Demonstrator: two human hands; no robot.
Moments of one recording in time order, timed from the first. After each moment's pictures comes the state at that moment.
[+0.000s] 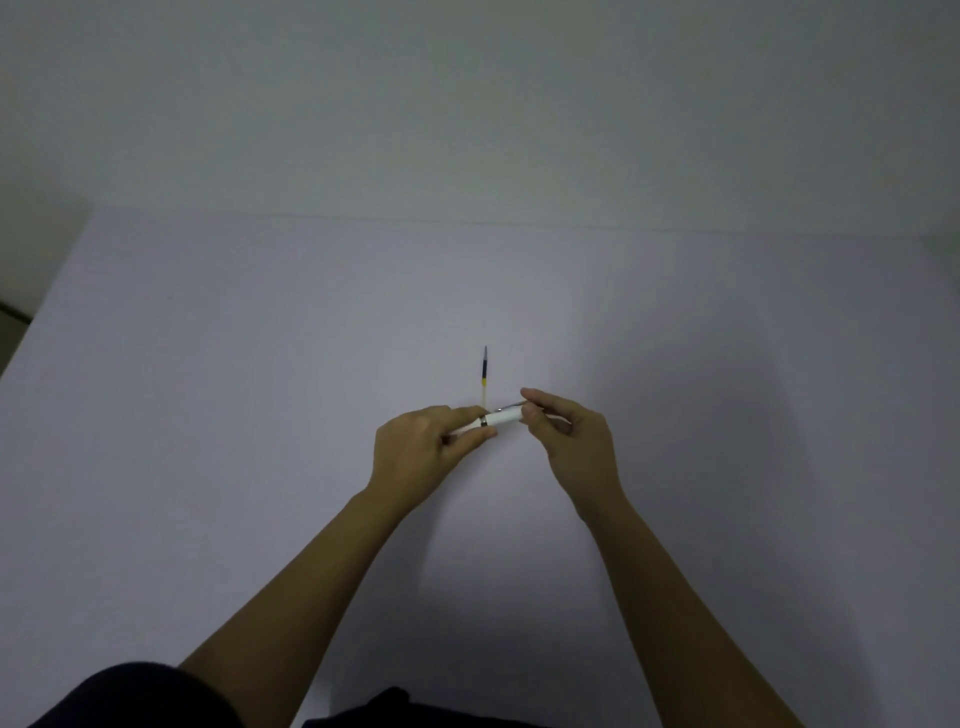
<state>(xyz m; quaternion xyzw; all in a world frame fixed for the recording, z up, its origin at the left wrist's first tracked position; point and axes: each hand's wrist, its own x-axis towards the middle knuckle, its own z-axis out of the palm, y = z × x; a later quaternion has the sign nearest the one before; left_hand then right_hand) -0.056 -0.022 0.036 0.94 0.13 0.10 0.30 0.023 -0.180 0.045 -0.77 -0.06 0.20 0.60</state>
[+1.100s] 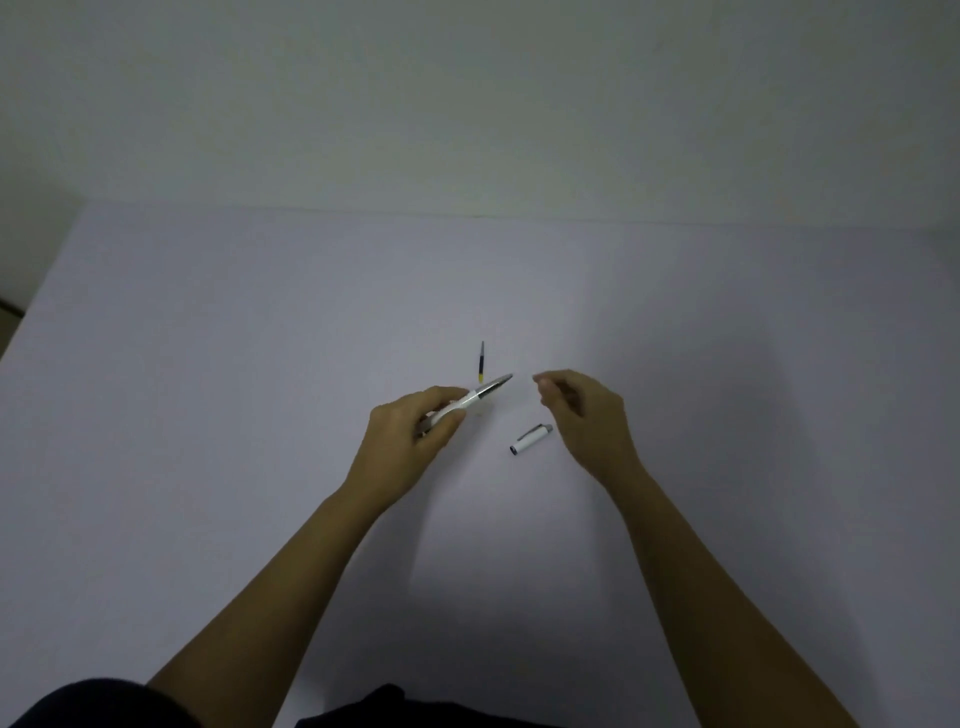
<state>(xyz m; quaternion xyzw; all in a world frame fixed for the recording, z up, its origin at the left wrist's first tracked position) -0.061 -0.010 0.054 0.87 0.14 0.10 0.46 0.060 -0.188 0.048 -0.86 -0.16 0.12 0.47</state>
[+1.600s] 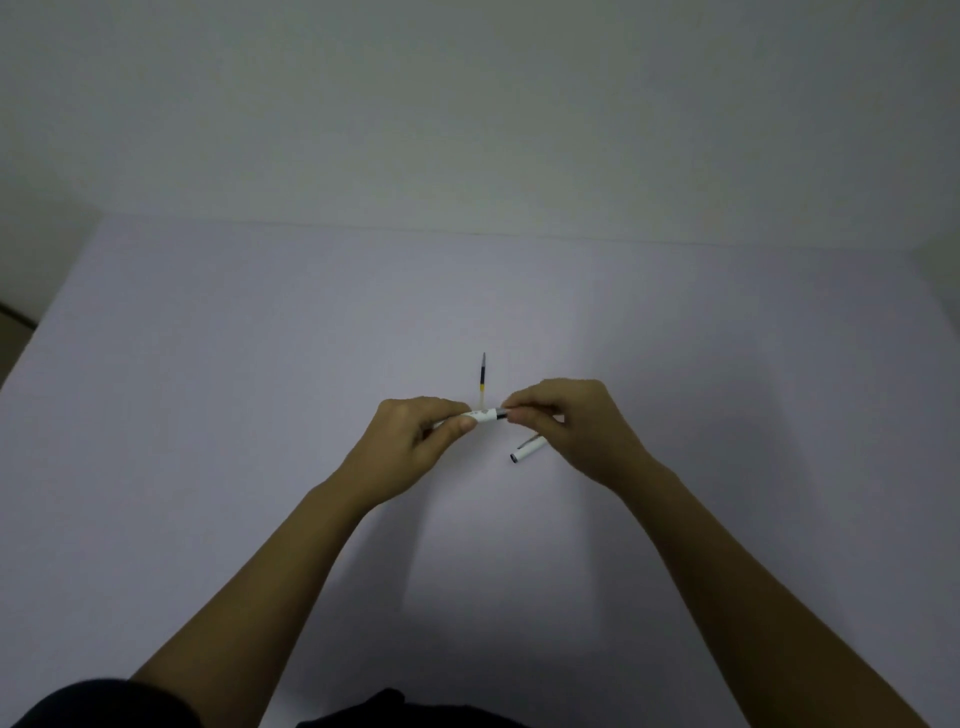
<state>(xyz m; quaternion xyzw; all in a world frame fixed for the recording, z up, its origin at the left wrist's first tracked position) -0.063 -0.005 0.084 0.89 0.06 0.08 0.44 0.056 -0.183 0.096 -0.81 -0.40 0.14 0.40</state>
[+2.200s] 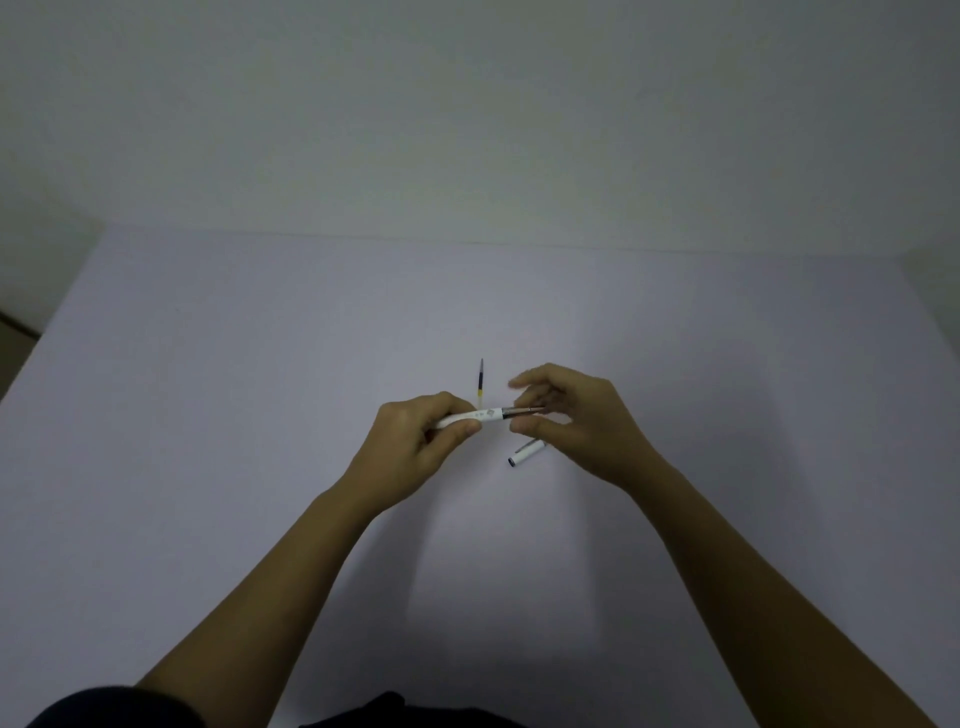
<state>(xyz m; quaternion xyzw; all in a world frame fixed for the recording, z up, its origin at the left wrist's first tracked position) -0.065 -0.011 0.094 0.89 0.05 0.12 0.43 0.052 -0.190 0.113 -0.78 -0.36 0.20 0.47</state>
